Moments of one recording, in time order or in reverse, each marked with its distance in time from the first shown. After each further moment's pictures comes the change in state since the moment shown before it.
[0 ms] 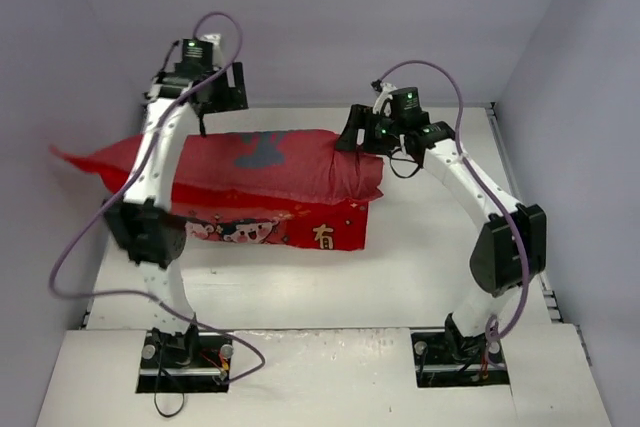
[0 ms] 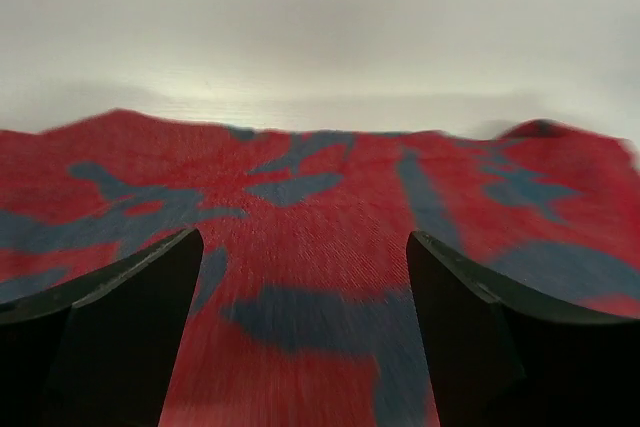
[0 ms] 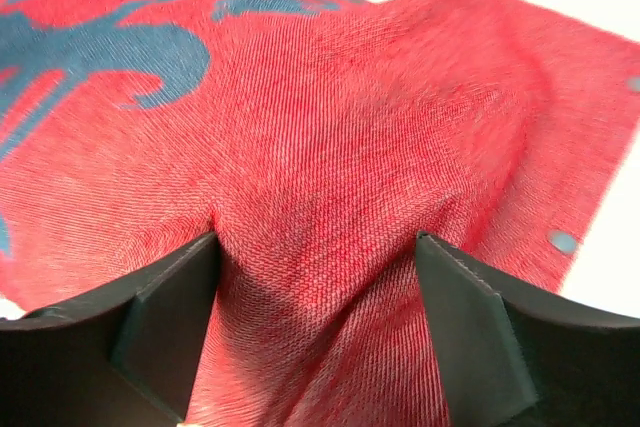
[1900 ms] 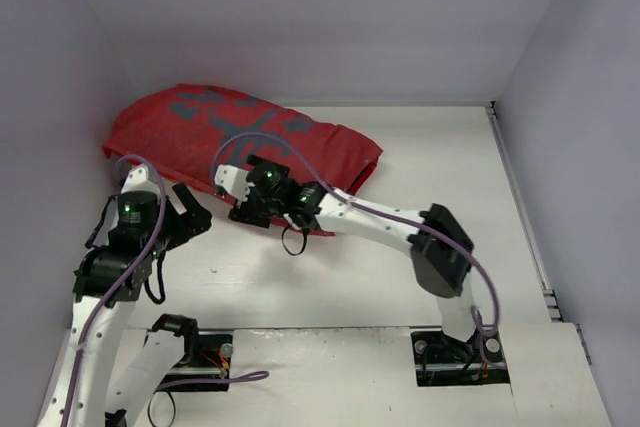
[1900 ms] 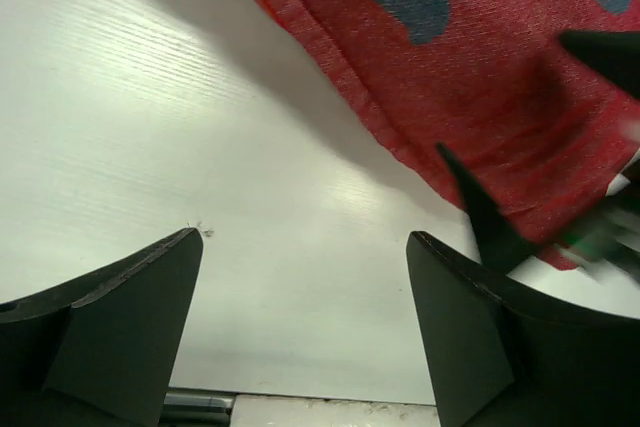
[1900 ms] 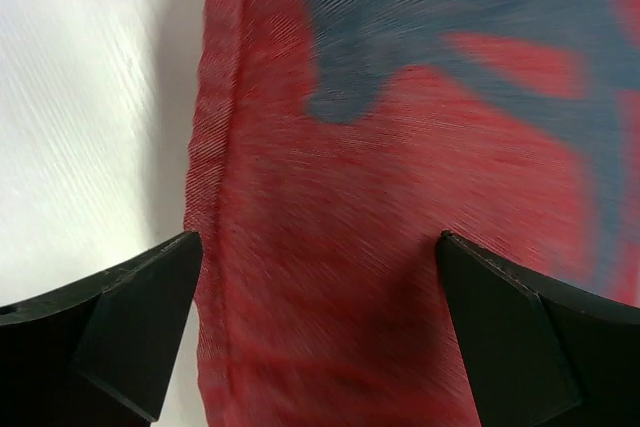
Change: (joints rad) left arm 0.009 -1.255 -1.197 0.040 -0.068 -0.343; right arm 0.684 0.162 0.089 0.192 0.580 -0.910
